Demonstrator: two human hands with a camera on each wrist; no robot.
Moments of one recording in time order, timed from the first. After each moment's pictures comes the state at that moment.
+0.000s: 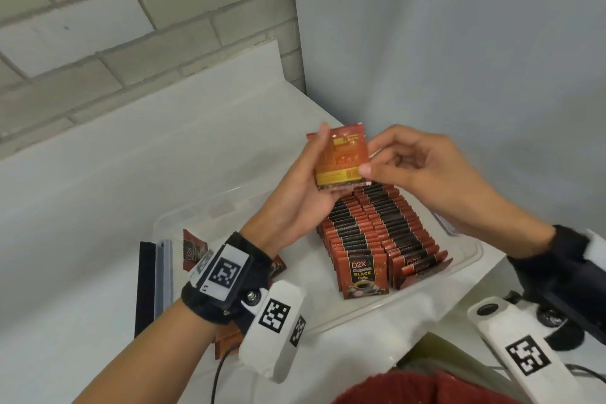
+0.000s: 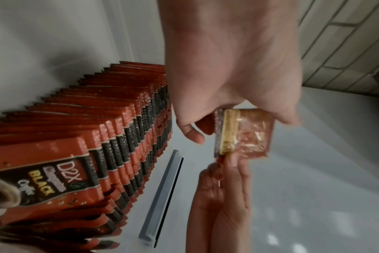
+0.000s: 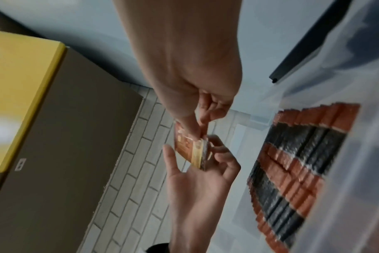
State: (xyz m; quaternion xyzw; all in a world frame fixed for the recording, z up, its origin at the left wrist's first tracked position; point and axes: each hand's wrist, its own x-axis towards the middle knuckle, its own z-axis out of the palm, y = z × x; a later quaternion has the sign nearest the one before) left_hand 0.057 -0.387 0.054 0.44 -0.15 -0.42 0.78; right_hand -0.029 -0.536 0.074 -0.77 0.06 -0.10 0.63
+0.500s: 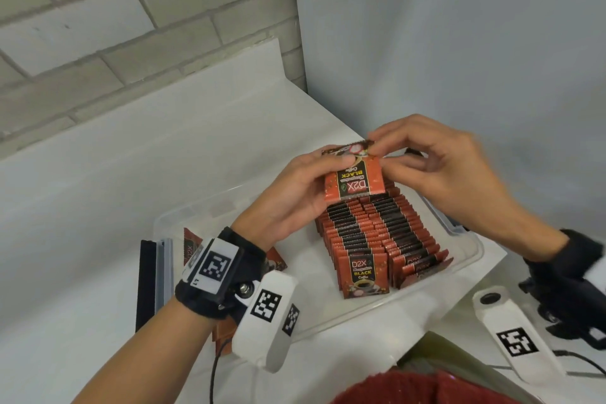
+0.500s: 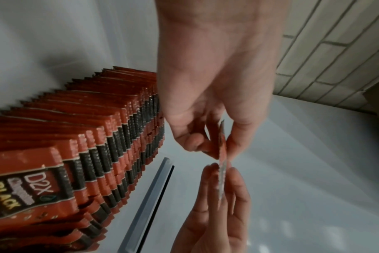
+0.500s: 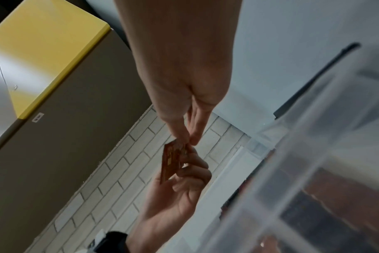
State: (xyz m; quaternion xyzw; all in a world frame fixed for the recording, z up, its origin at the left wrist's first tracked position) left_hand 0.066 -0.382 0.058 0.49 -0.15 -0.46 0.73; right_hand -0.036 -0.545 0.073 -0.83 -0.04 -0.19 0.52
